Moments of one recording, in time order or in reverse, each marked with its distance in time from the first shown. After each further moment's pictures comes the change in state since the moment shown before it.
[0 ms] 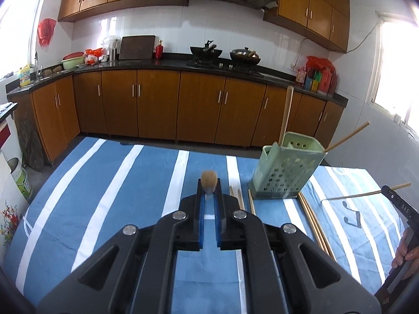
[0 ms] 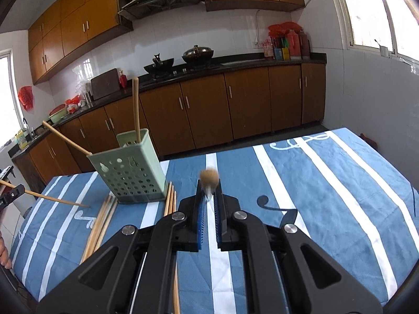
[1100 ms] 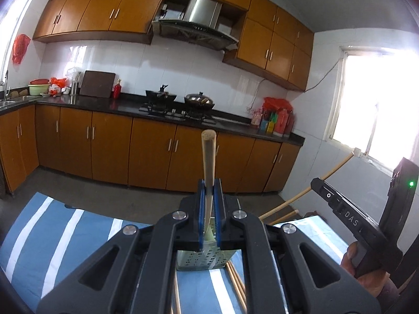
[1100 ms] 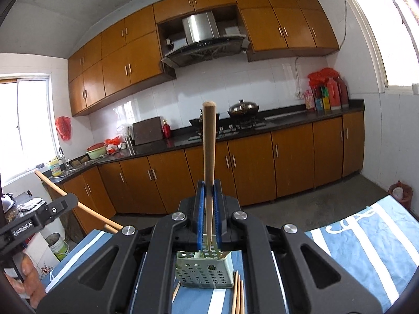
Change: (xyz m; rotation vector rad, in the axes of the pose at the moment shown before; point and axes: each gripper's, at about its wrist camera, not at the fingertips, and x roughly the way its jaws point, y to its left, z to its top) left arm -0.017 -0.094 0.102 0.000 -0.203 -0.240; right arm -0.001 0.081 0.106 -0.035 -0.253 0.215
